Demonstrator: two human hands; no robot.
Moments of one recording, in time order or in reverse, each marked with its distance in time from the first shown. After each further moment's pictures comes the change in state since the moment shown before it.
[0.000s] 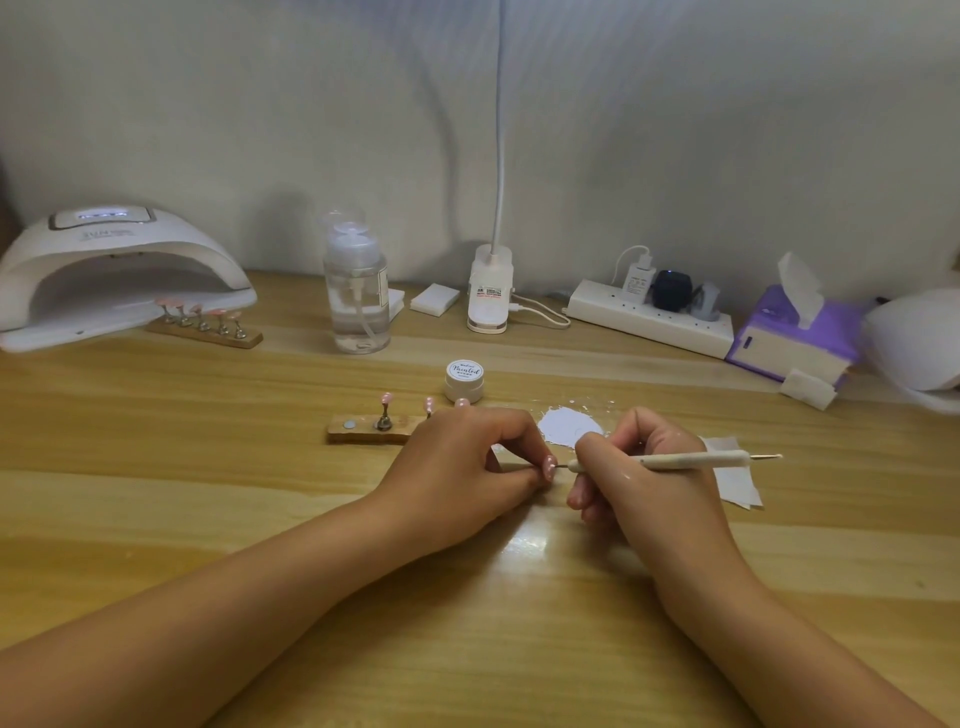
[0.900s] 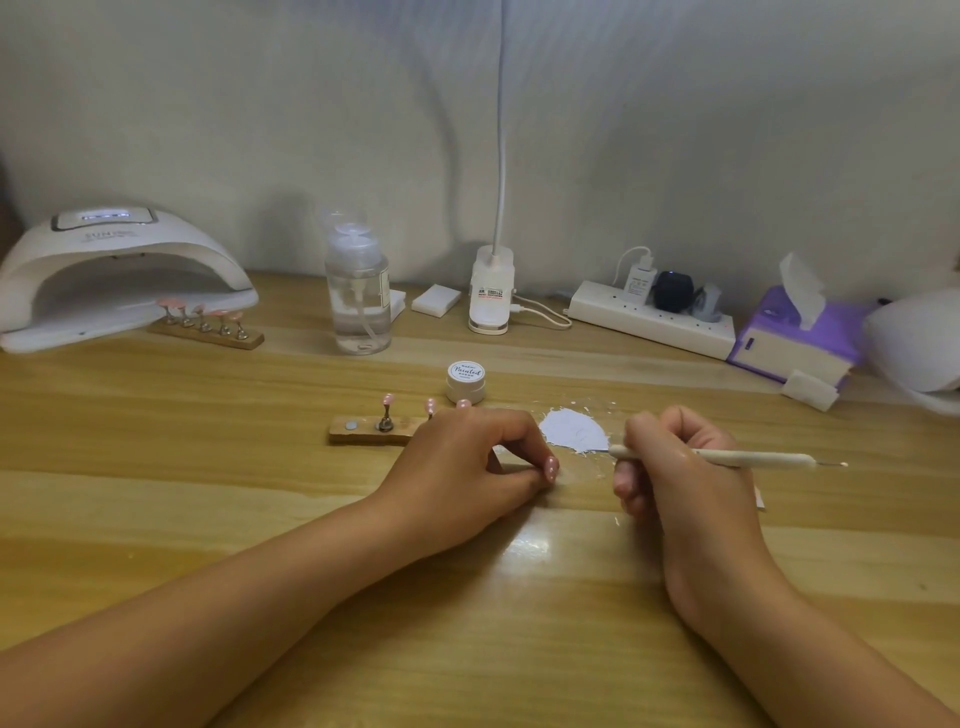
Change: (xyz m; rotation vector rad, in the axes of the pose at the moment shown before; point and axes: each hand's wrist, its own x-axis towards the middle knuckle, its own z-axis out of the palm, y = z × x) left_hand 0.001 -0.004 0.002 0.014 0.023 0.015; right_hand 0.001 -0.004 -0.007 0.222 0.147 0.048
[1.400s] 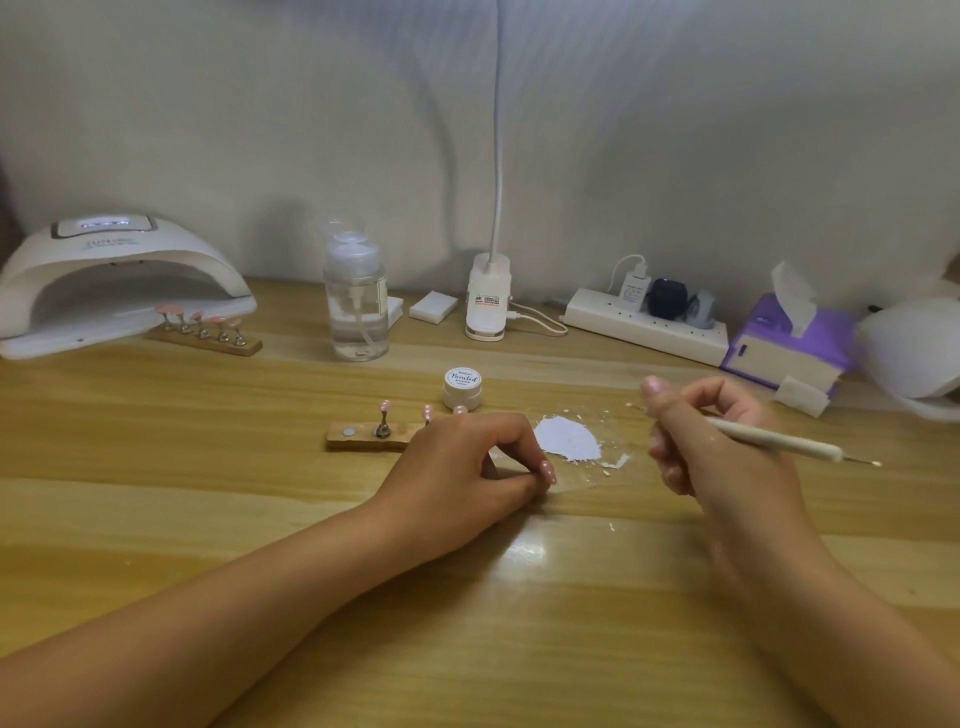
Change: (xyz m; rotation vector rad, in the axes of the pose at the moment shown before) left_hand -0.001 0.000 -0.002 0.013 0.015 0.051; right_hand 0.018 -0.019 -0.020 -0.089 -0.022 -0.124
